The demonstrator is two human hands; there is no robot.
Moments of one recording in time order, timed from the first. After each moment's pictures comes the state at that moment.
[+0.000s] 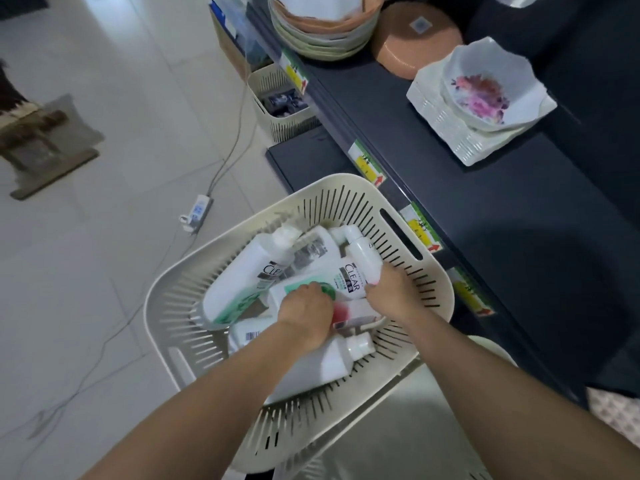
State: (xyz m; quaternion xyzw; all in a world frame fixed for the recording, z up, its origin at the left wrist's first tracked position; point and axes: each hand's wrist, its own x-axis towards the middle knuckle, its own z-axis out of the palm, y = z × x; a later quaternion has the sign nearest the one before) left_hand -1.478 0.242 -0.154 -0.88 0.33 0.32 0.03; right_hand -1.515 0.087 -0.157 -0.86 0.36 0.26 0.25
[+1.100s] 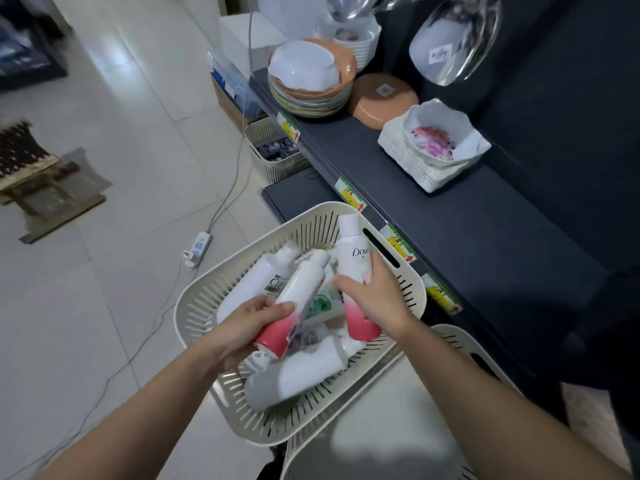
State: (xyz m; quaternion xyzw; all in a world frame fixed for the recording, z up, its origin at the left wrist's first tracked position) left_hand -1.464 0.344 -0.082 -0.58 -0.12 0.53 -0.61; right_hand -1.535 0.128 -0.064 -0.77 0.33 0.05 0.54
